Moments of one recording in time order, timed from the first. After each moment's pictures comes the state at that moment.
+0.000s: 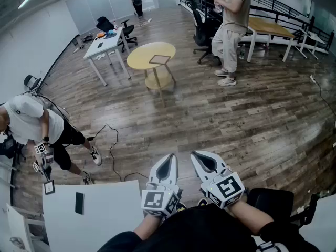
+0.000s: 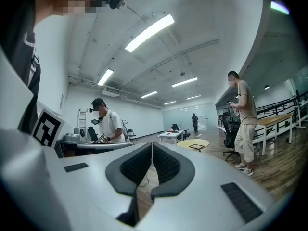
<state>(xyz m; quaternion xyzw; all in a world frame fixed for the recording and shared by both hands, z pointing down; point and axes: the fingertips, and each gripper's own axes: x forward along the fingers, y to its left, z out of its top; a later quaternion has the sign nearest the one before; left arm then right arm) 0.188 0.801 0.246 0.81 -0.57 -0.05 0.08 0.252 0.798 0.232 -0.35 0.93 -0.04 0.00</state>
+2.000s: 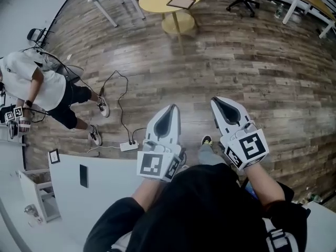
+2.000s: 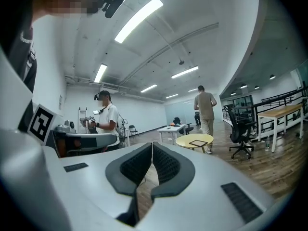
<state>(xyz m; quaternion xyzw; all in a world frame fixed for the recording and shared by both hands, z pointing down) 0.109 0.583 0.282 0.77 -0.63 -0.03 0.08 0.210 0.545 0.289 -0.32 0.95 -0.06 -0.02</state>
